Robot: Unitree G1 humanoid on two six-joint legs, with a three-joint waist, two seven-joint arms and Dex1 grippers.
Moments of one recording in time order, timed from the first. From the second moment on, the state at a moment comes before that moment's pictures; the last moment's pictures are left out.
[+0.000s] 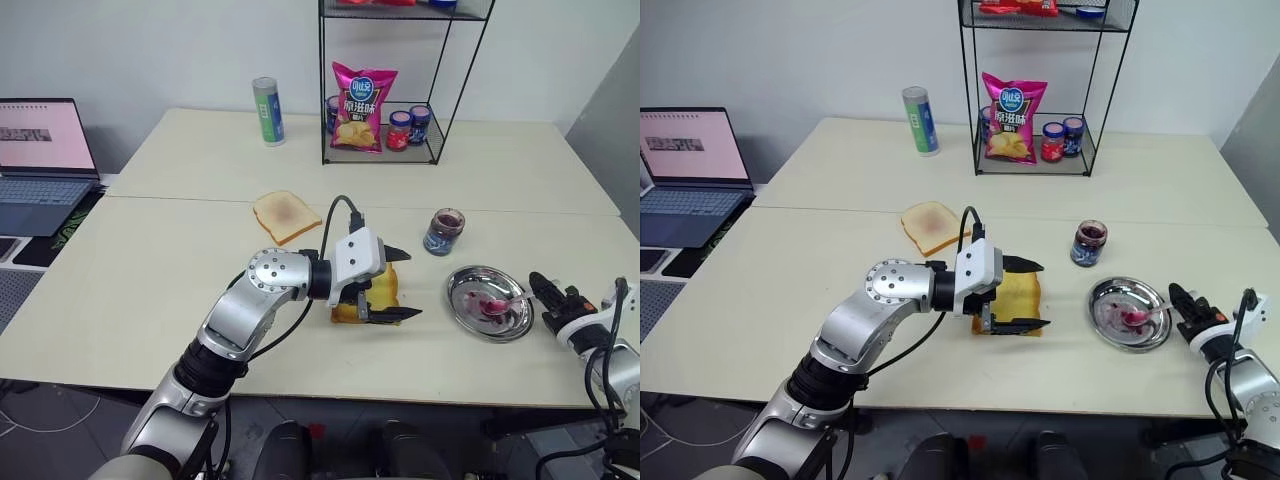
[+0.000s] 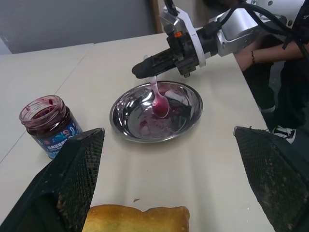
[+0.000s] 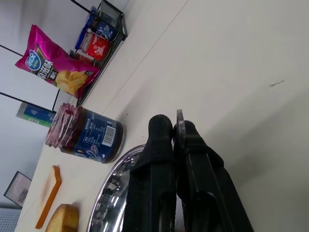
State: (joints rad) left arm -0.58 0.37 -0.37 -0.24 -0.23 0.45 -0.99; right arm -0.09 -0.44 -0.69 0.12 1.13 0.79 0.24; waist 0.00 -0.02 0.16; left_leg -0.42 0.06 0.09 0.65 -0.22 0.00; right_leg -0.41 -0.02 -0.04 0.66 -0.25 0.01
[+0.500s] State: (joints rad) left arm -0.63 0.31 -0.27 -0.13 -0.27 0.45 -0.90; right arm -0.35 -0.45 -0.59 -0.20 1.16 0.79 0.07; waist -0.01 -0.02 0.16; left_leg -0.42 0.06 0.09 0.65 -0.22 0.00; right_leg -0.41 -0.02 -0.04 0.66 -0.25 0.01
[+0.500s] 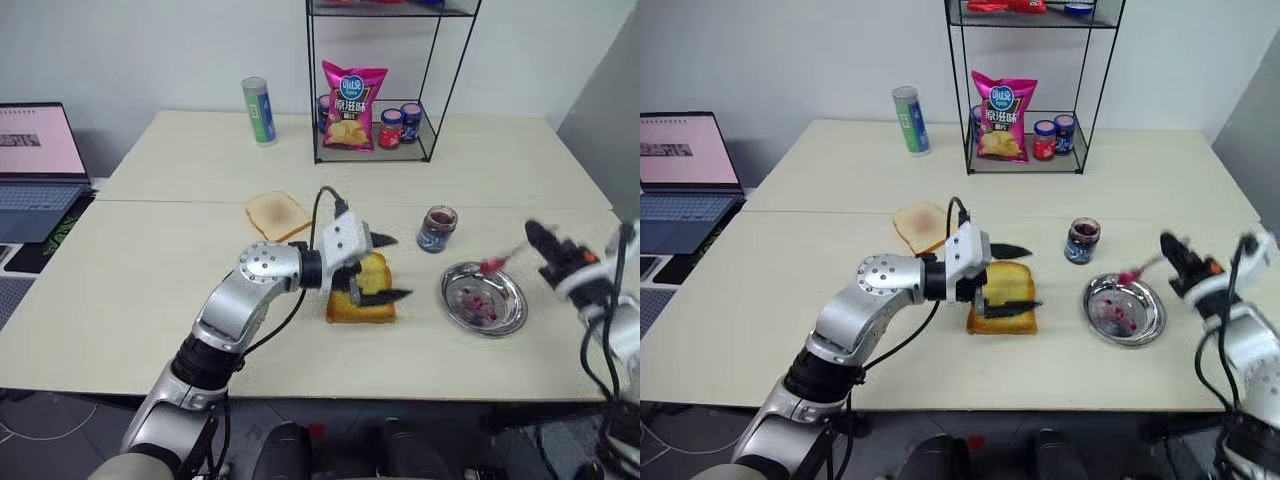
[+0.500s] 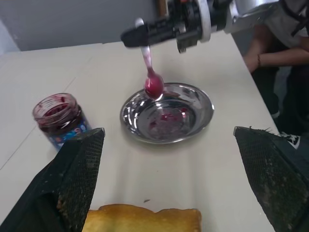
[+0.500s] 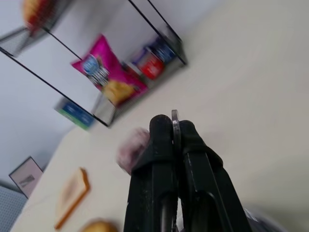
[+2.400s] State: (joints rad) left arm -0.66 0.29 -0.22 -0.12 -0.29 0.51 -0.78; right arm -0.63 -0.26 -0.48 0.17 0.73 0.59 0.12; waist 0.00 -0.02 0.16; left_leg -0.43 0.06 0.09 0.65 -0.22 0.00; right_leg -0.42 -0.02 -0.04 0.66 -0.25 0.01
